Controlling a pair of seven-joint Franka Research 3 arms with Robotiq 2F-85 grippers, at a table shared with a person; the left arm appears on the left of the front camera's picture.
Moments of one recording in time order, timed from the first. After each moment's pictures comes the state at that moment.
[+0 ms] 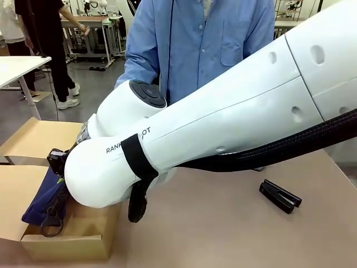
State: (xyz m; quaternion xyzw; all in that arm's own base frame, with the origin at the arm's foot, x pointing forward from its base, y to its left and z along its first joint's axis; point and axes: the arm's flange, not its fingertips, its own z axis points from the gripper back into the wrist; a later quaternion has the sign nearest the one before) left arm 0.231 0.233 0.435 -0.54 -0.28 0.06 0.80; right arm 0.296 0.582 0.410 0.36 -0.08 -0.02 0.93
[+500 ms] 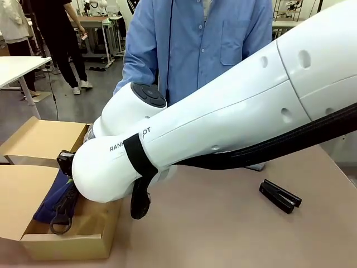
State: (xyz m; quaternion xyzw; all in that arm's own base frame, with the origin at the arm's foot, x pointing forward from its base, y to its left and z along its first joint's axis) left arm 0.231 0.233 0.435 -0.54 -0.28 0.06 0.80; right arm 0.314 0.578 0.394 0.34 -0.07 -0.04 0.94
